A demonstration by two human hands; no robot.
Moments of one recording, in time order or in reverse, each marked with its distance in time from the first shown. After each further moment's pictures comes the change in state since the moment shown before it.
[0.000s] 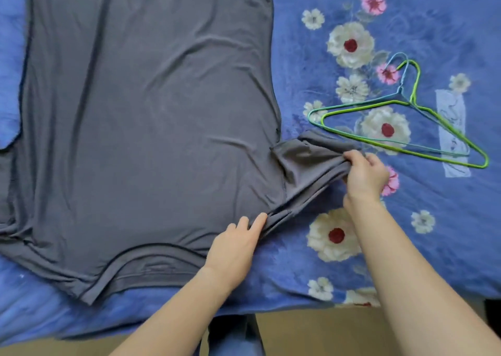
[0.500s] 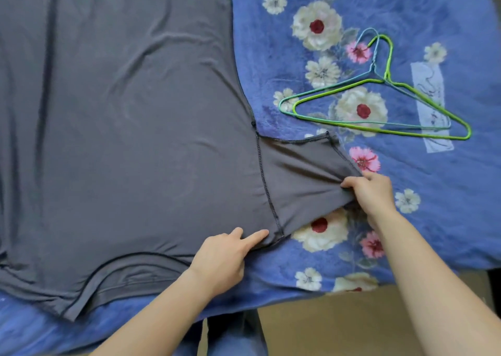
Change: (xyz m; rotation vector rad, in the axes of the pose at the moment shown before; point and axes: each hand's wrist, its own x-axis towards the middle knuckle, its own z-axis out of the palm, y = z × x) left_hand 0.002 0.011 0.003 0.129 -0.080 0.235; right_hand 0.030 0.027 -0.086 -0.565 -0.146 0.140
